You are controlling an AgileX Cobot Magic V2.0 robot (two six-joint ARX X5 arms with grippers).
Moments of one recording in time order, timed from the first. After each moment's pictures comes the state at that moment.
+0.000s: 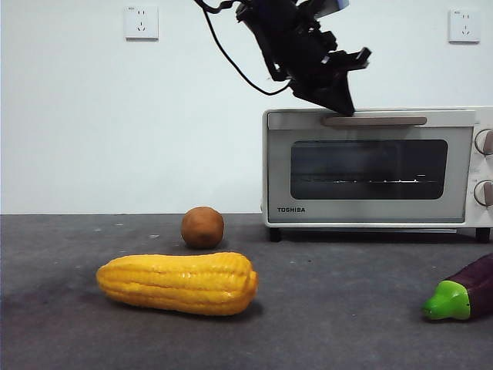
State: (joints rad) left arm -0.72 2.21 2.13 -0.50 0.14 0.32; right arm -0.01 0.85 1.20 -1.18 -0.31 0.10
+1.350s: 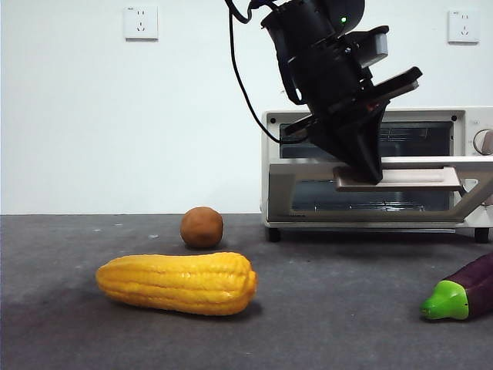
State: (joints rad) left arm -0.82 2.24 2.10 -0.86 0.17 0.09; right arm -0.01 0.58 1.38 -1.34 -0.09 0.12
